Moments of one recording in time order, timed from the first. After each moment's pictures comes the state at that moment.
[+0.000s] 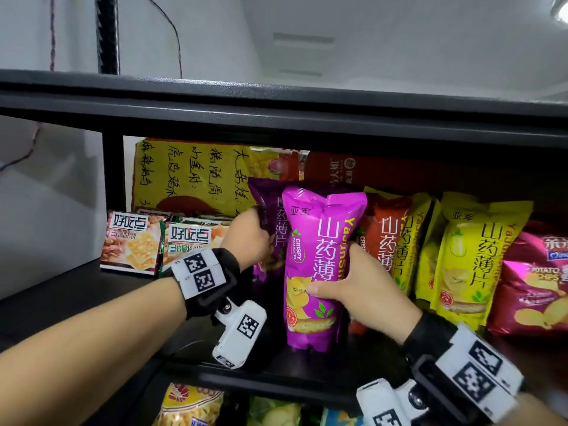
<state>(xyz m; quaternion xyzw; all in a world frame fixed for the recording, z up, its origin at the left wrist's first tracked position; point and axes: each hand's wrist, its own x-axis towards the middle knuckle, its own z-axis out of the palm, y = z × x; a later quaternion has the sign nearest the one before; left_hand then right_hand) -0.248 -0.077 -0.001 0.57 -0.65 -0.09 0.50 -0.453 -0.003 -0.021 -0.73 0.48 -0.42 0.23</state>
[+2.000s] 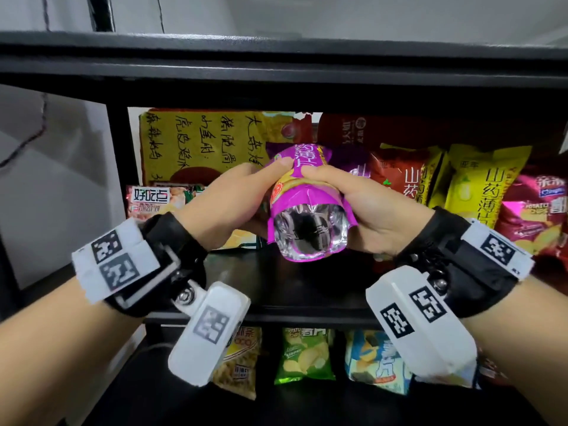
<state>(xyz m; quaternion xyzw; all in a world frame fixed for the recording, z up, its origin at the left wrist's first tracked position) -0.197 0.061 0.033 0.45 -0.66 -0.35 0.49 -0.369 0.064 0.036 -0.59 0.37 -0.41 0.59</state>
